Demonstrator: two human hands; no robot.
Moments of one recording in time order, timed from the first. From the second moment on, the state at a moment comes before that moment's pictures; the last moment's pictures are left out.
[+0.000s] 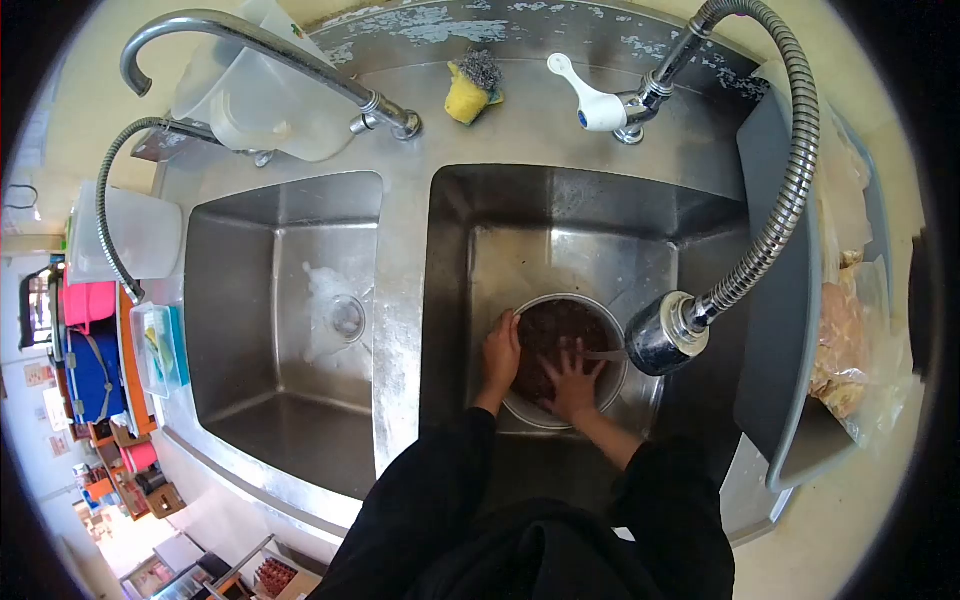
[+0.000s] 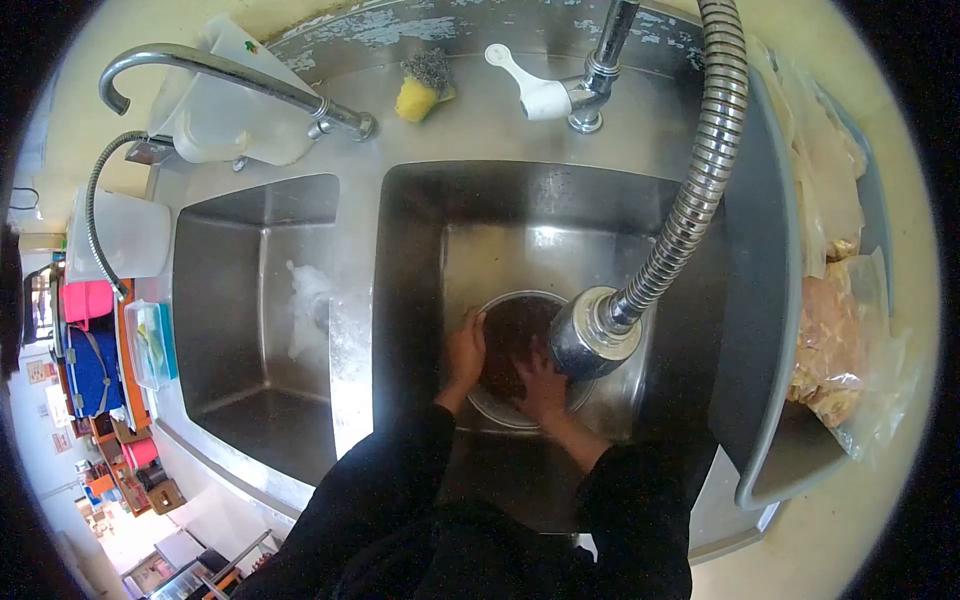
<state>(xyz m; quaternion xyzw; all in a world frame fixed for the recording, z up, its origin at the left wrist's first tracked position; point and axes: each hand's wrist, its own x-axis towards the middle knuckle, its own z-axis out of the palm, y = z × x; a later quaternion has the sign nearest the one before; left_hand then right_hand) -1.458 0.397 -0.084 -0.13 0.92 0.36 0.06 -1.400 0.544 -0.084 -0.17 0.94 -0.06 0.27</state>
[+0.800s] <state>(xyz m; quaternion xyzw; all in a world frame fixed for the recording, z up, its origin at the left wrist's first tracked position) -1.456 0.398 -0.100 -0.14 0.90 0.41 -0.02 -1.447 0.556 -0.057 0.06 0.85 -0.31 0.42</state>
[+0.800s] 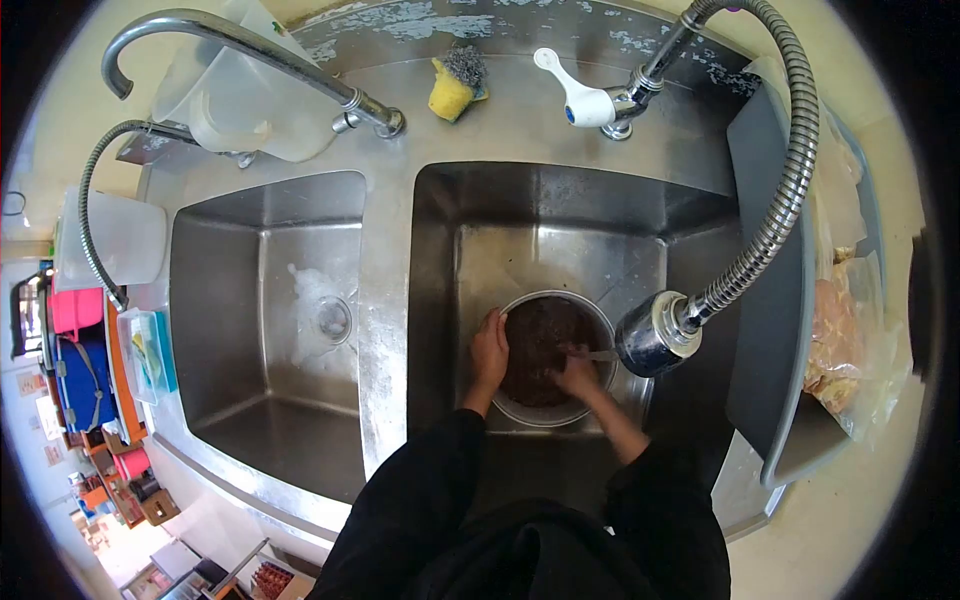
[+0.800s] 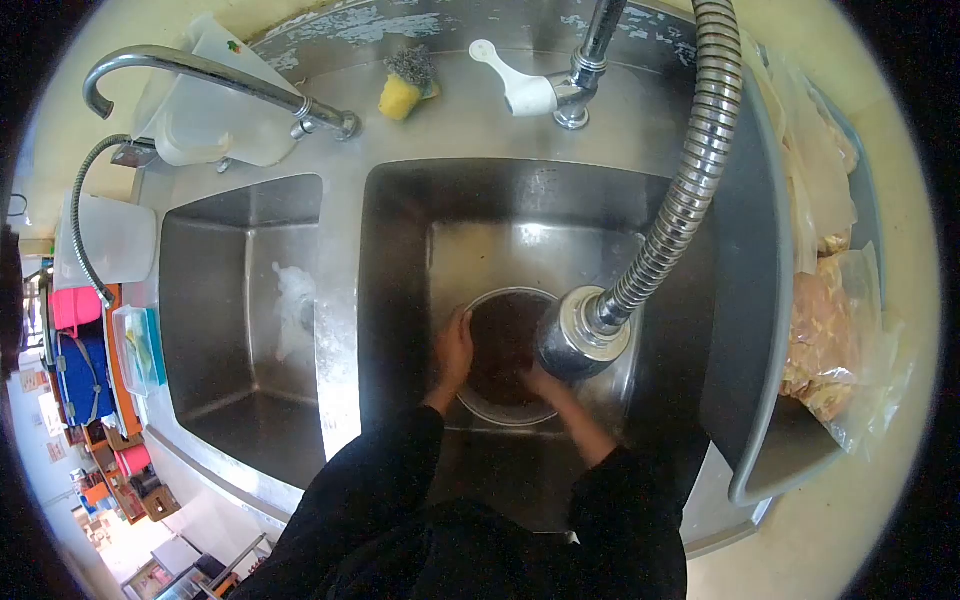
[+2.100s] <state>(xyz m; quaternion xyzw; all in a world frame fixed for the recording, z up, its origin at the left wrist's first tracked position) -1.451 0.408 -0.101 -0.19 0.92 0.34 -0.08 -1.424 0.575 -0.140 0.09 0.93 -0.28 0.20</state>
